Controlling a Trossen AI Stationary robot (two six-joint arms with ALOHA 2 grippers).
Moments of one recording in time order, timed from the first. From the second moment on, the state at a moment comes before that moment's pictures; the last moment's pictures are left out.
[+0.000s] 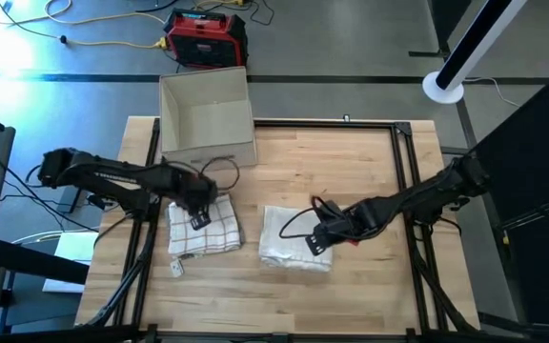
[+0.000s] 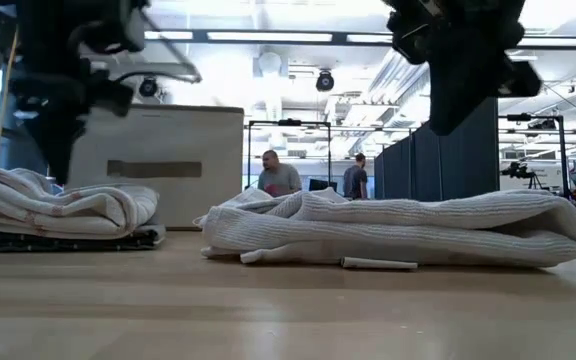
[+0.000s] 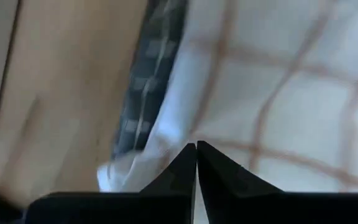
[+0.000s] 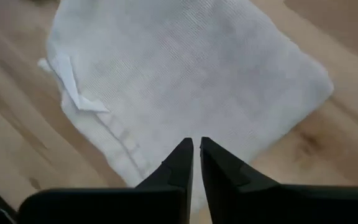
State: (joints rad) left arm -0.07 1.16 0.68 -0.99 -0.13 -0.63; right arm 0.34 1.59 1.17 -0.82 0.15 1.22
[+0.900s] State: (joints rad) left arm -0.13 1.40 0.92 -0.84 -0.09 -0.67; right arm 0.25 1.49 1.17 -0.86 0.02 0.50
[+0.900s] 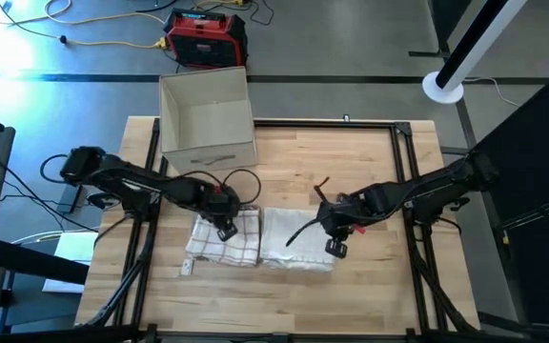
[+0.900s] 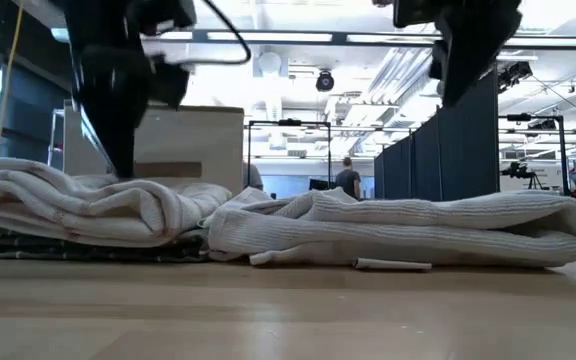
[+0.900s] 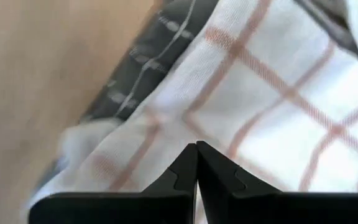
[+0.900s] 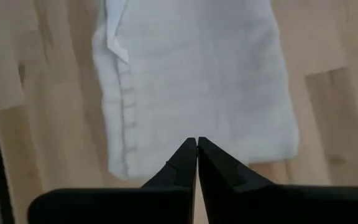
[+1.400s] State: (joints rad) left arm -0.24 1.29 0.80 -0.92 -0.06 -0.73; right arm 0.06 1.74 1.17 -0.61 -0.01 0.09
